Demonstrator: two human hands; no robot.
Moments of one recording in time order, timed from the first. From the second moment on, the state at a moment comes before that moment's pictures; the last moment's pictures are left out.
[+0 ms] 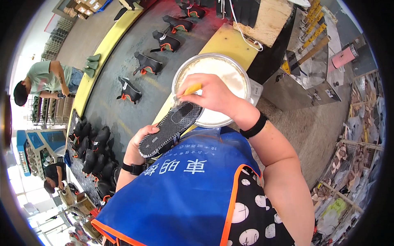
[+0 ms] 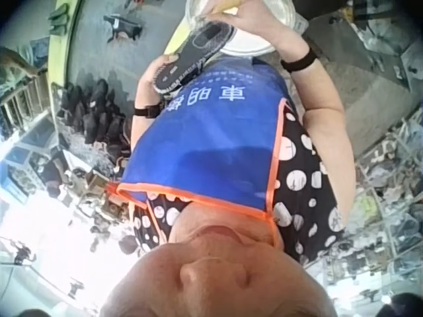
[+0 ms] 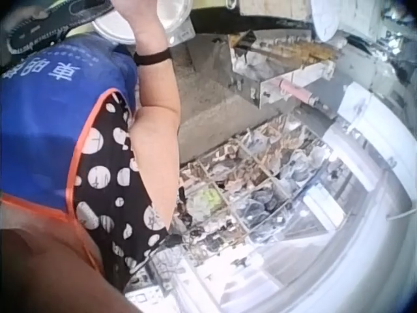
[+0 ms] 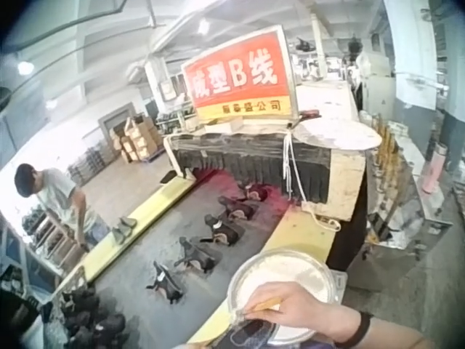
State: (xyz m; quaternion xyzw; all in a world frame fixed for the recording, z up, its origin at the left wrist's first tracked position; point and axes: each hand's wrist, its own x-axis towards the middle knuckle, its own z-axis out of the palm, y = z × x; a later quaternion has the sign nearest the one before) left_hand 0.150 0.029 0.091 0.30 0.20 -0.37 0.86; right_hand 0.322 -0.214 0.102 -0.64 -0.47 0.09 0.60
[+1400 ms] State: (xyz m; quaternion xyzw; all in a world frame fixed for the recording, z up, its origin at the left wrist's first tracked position) left_hand 0.063 0.237 -0.094 0.73 0.53 -0.07 0.43; right_hand 0.354 -0.183 0.048 -0.84 -0.18 0.11 0.50
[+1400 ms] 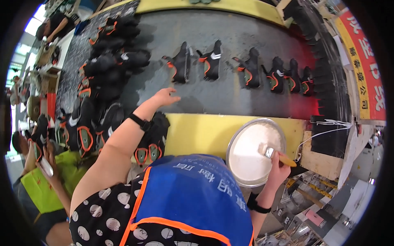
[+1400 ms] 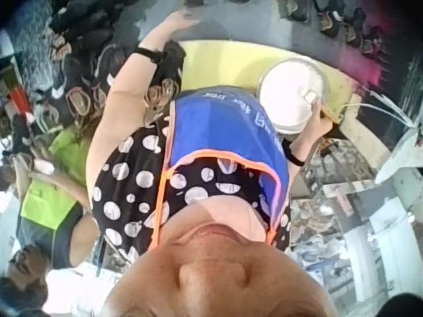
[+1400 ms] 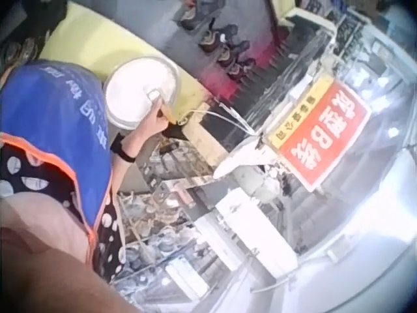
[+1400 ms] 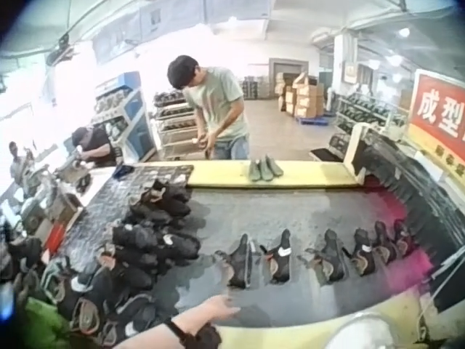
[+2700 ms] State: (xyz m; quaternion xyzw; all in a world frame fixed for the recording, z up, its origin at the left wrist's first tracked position) left_hand 0.051 0.056 -0.092 0.62 0.39 -0.06 0.67; right_hand 0.326 -0.240 -0.016 -0.92 -0.18 0.07 0.35
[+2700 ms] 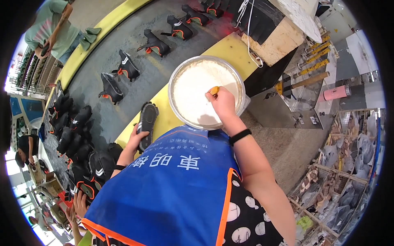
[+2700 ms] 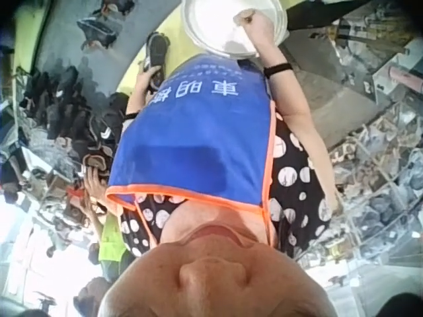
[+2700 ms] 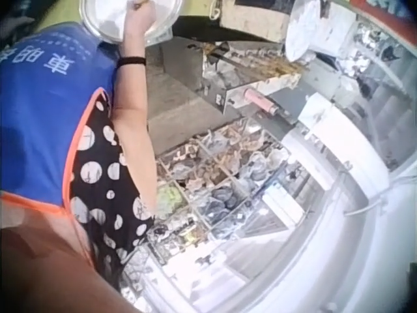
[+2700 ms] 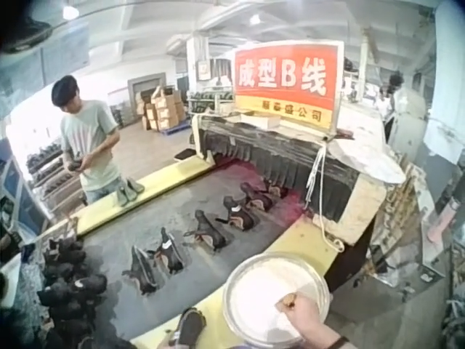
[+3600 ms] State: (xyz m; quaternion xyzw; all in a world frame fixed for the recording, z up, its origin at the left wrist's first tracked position) left_hand 0.184 0.015 0.080 0.52 0.22 -0.35 0.75; right_hand 0.294 -0.247 0.092 -0.74 -0.44 -0.03 0.51
